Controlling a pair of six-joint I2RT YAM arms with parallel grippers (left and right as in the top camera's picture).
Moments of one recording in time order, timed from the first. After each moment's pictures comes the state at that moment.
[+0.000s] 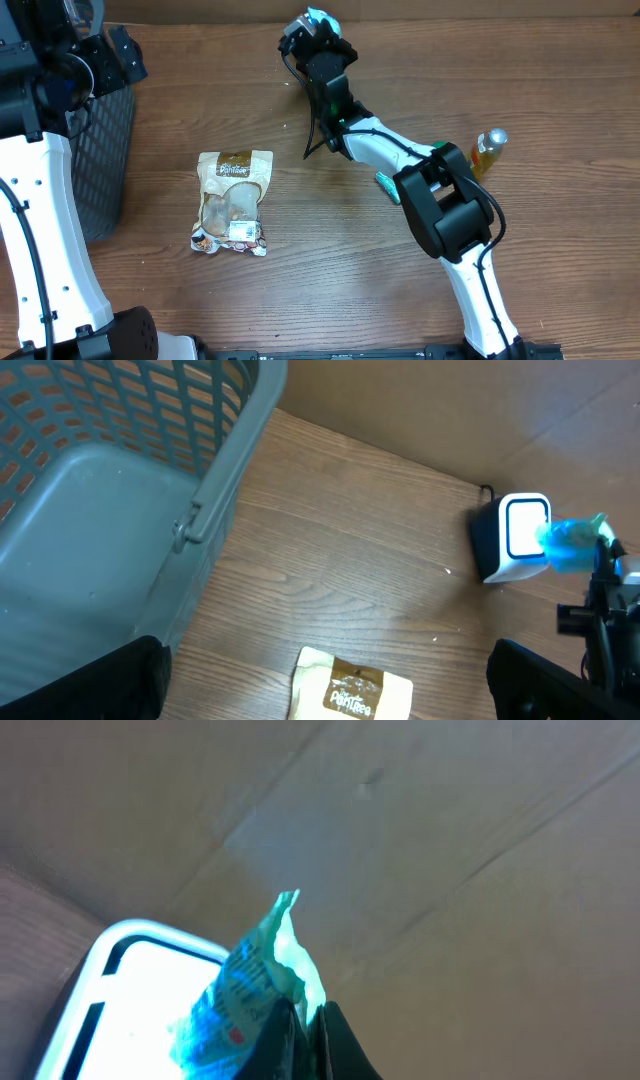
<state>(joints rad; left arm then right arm) 0.24 1.63 1.98 -1.13 0.12 -0.20 0.55 2.38 1.72 0.56 0.55 -0.67</state>
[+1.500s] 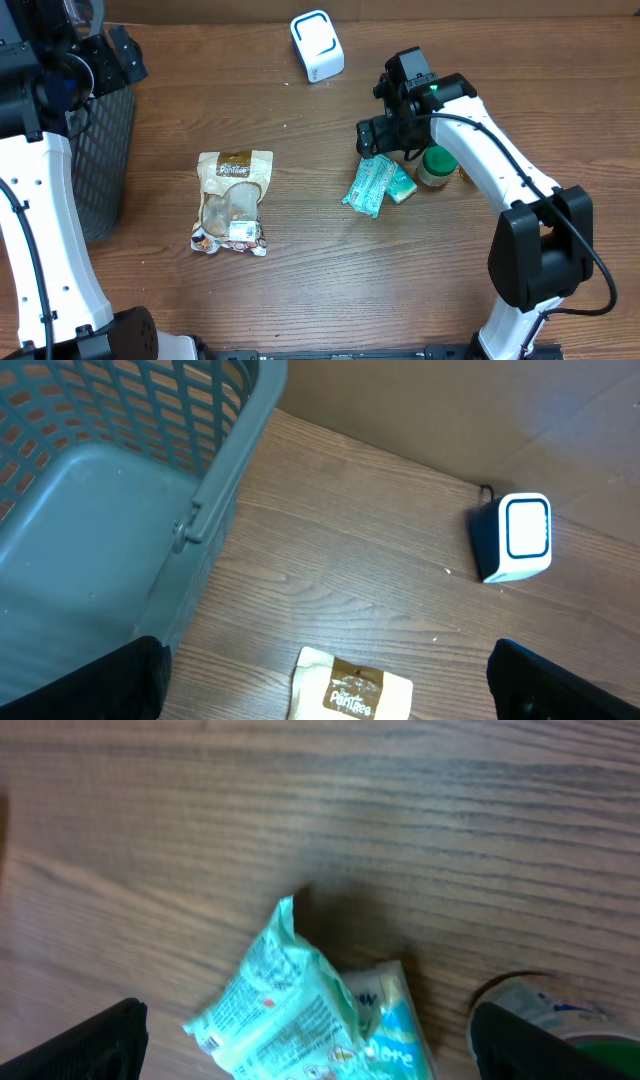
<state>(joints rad) 0.24 1.63 1.98 -1.13 0.12 -0.20 0.33 1.94 1.59 -0.95 -0.12 0.14</state>
